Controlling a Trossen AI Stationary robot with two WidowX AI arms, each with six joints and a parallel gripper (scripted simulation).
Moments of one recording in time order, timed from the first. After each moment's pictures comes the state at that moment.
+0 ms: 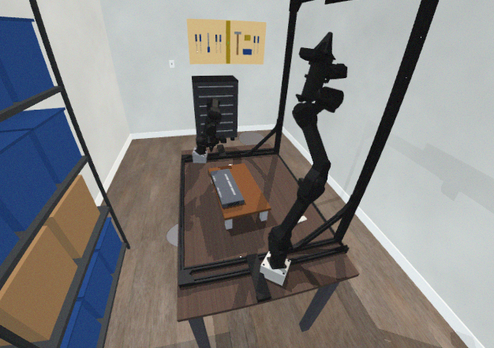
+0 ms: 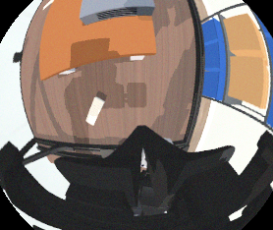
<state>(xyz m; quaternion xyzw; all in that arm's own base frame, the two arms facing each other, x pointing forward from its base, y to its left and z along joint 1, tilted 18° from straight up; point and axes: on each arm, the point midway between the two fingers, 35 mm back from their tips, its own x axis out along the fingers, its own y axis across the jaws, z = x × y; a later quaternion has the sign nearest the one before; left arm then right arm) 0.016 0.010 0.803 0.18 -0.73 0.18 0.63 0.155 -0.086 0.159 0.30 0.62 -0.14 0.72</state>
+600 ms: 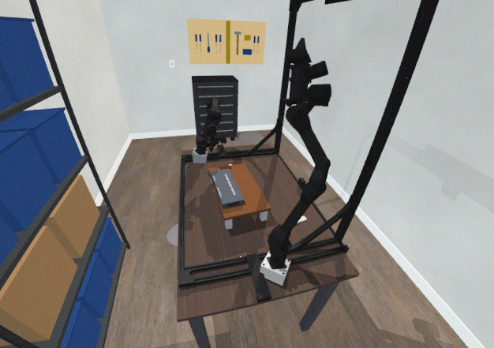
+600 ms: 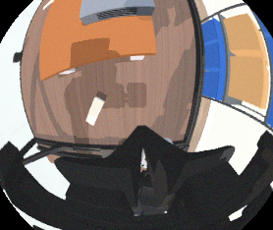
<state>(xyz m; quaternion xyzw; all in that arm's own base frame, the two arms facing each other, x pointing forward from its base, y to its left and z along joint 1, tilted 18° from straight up) 0.086 0.054 0.789 0.29 -0.58 0.28 0.71 0.155 -0.086 0.159 0.30 0.62 -0.14 0.72</state>
